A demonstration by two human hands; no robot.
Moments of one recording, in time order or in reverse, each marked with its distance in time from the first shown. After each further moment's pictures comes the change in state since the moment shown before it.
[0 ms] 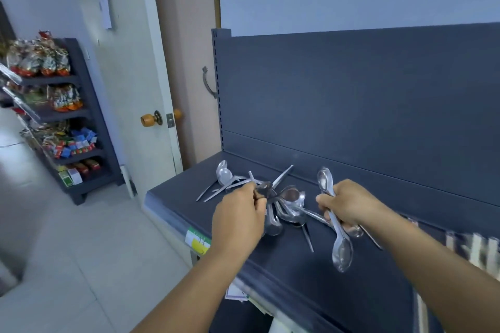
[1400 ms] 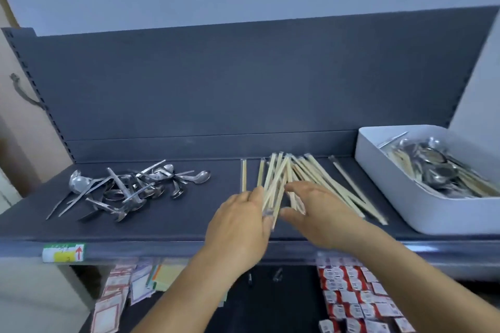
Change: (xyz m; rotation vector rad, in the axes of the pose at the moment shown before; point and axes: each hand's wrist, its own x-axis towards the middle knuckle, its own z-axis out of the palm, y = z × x) left_hand -0.163 0.159 -0.001 0.001 -0.540 0.664; right_hand -0.260 0.124 -0.034 -0.274 0.349 0.011
